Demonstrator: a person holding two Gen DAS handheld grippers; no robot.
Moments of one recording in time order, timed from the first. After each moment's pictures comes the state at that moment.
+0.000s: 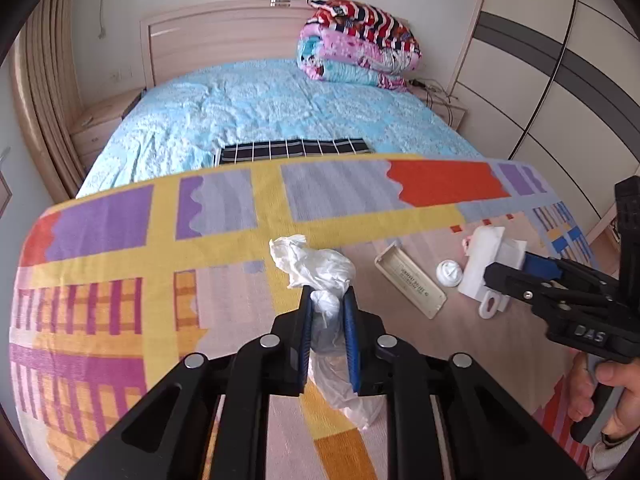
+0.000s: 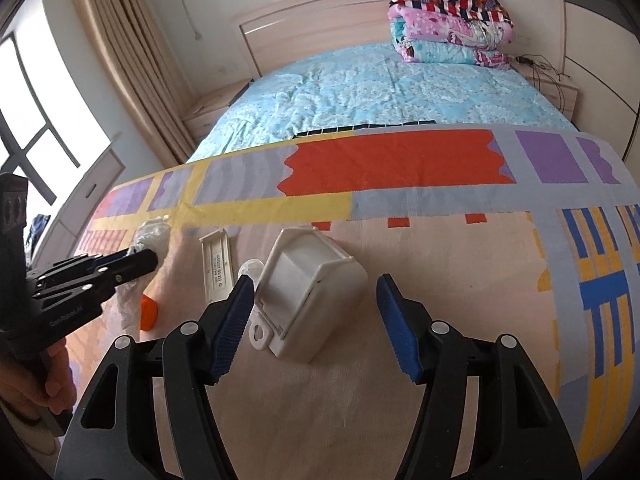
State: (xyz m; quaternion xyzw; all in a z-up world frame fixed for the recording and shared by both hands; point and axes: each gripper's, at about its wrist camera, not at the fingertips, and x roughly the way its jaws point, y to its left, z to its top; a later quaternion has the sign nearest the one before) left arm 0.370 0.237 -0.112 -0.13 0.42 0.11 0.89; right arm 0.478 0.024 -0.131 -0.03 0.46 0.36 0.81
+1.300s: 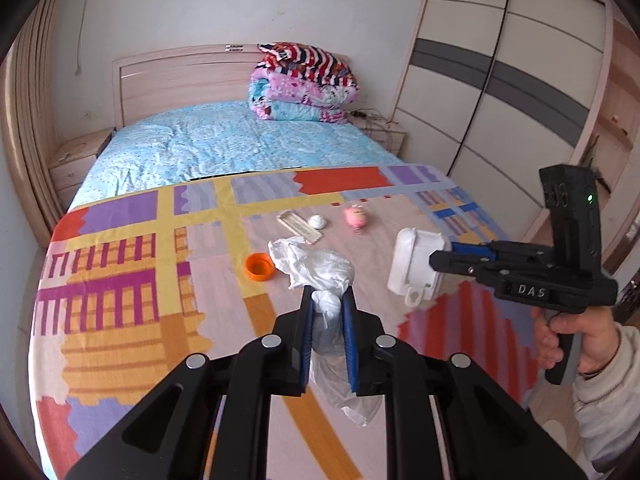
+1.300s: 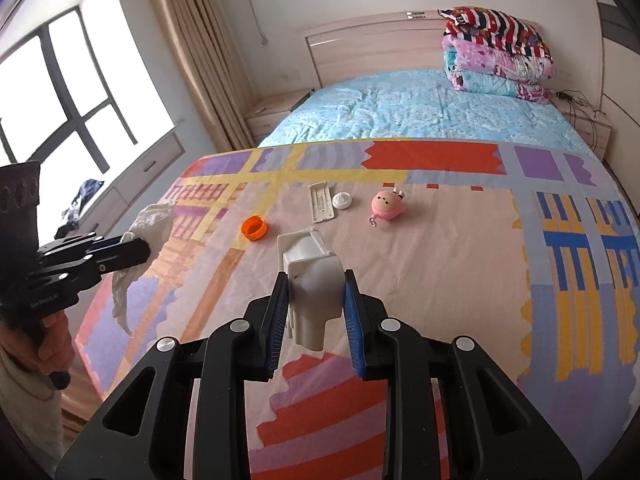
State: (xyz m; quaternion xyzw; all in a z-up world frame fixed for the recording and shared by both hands) left arm 0.231 0.153 -0.044 -0.11 0.35 0.02 0.93; right arm 0.376 -0.050 -0.074 -0.05 0.41 0.46 0.78
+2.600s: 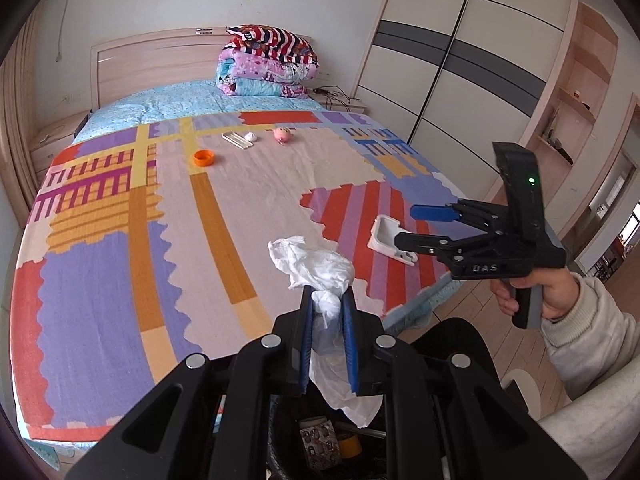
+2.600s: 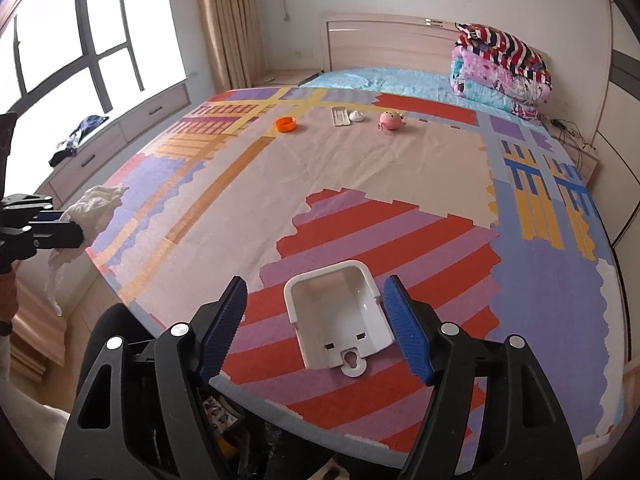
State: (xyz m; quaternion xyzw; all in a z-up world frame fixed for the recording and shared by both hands) left arm 0.097 0.057 -0.065 -0.12 0.38 -0.04 0.92; right arm 0.272 -0.124 -0.106 -0.15 0.39 0.46 0.78
